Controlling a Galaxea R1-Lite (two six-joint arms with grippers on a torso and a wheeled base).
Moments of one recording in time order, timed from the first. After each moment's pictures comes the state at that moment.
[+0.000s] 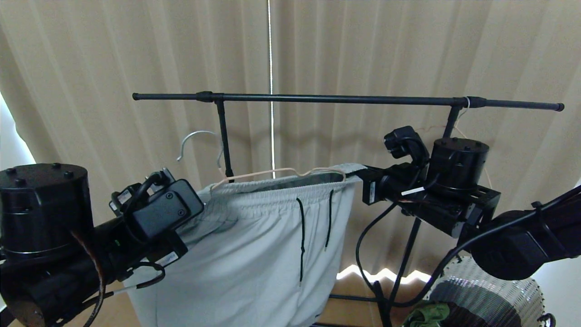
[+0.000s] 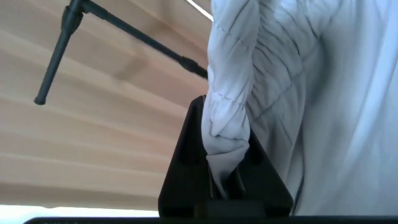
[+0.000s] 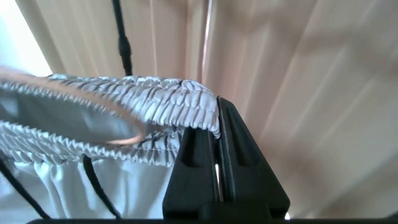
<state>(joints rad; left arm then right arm) -0.51 1.39 -0.54 -0.54 0.27 0.86 0.45 1.89 -0.84 -0.89 -0.04 0.03</state>
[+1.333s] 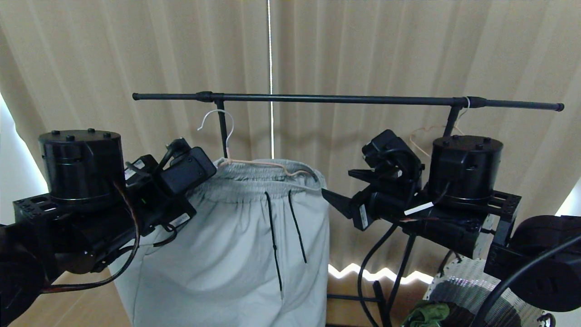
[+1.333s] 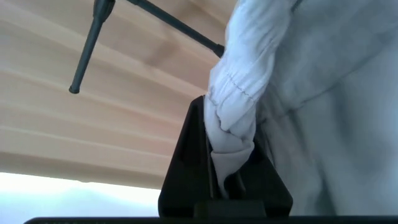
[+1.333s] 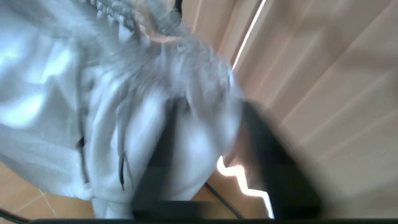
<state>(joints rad) -0.45 1.53 -0.70 -0.55 0.33 0.89 0.65 1.75 -0.83 -0.69 -0.03 -0.13</state>
